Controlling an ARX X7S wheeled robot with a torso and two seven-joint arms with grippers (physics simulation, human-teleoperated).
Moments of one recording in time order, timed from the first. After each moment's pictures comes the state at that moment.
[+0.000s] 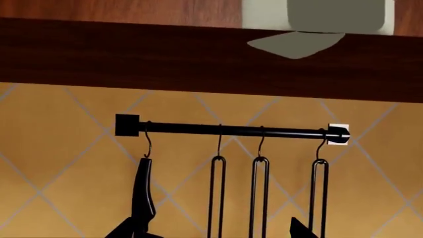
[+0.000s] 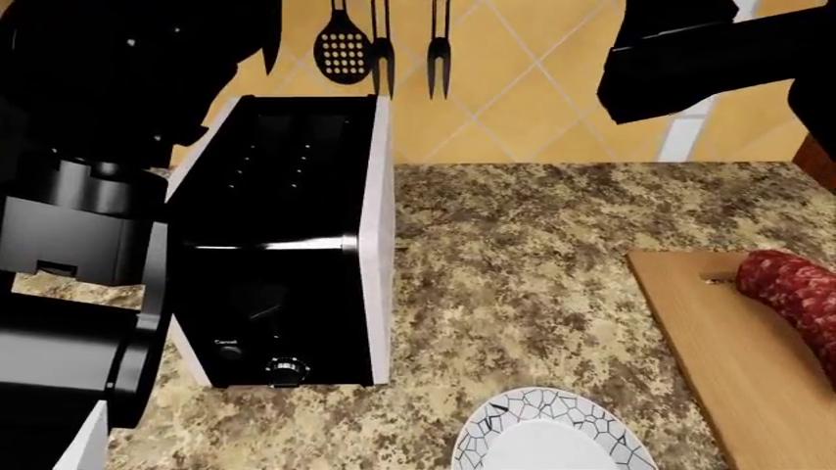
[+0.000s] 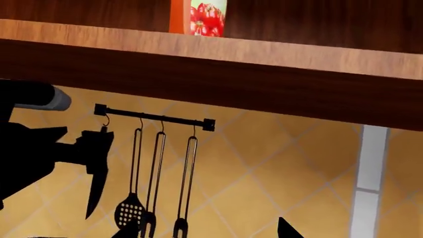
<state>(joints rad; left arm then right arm) -1.58 -0.12 0.38 -0.50 -0.59 -0.66 -0.38 1.56 0.87 -0.46 -0.67 1.90 0.85 1.17</state>
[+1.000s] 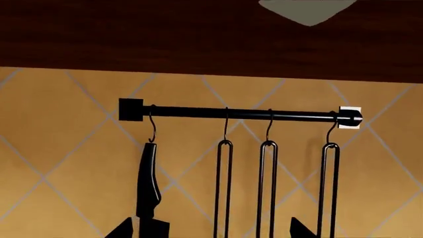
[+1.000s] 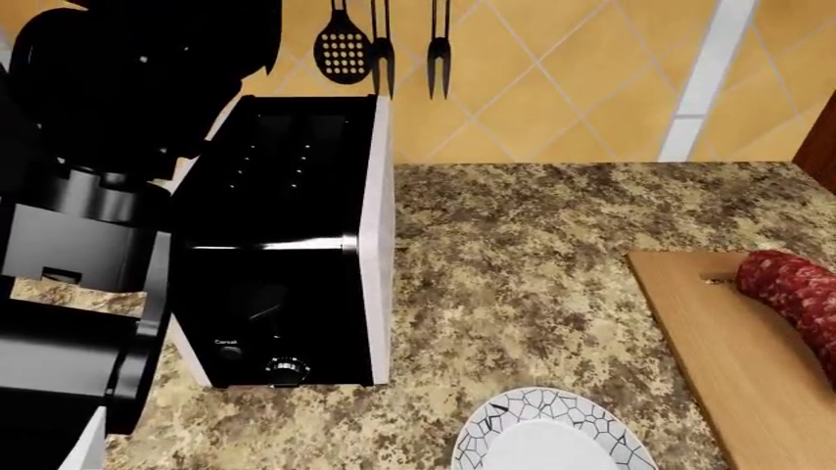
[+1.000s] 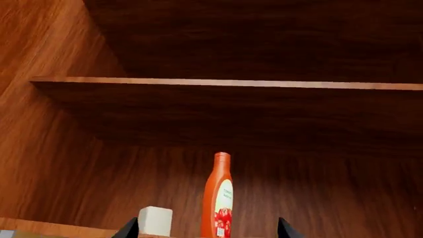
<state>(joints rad) -1.55 -0.13 0.41 -0.51 -0.61 -0.64 -0.39 2.32 0.85 -0.75 -0.89 2.11 0.49 1.57</state>
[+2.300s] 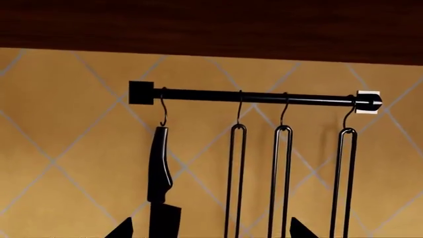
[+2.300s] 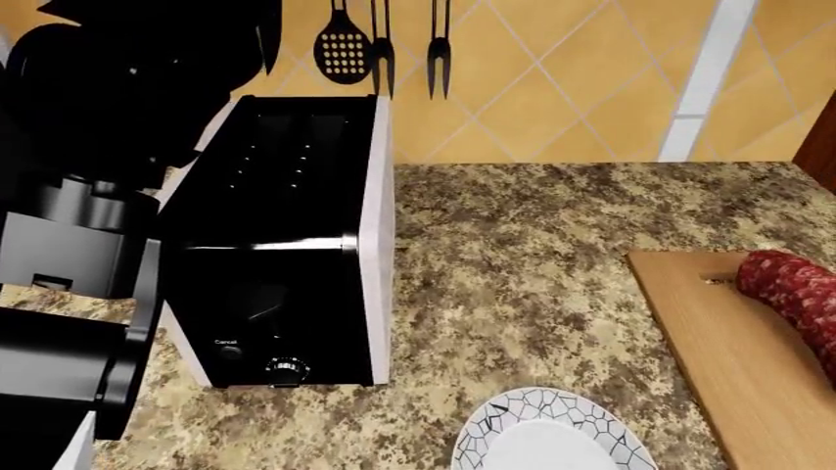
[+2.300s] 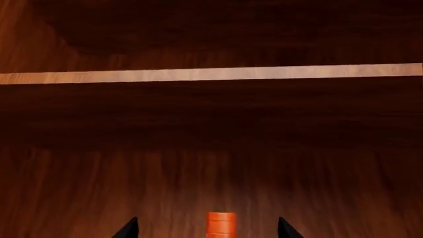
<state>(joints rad) -1.54 -0.17 0.43 -0.52 -0.64 -0.64 -0.40 2.28 0.26 -0.55 0.19 1.29 0.95 0.89</state>
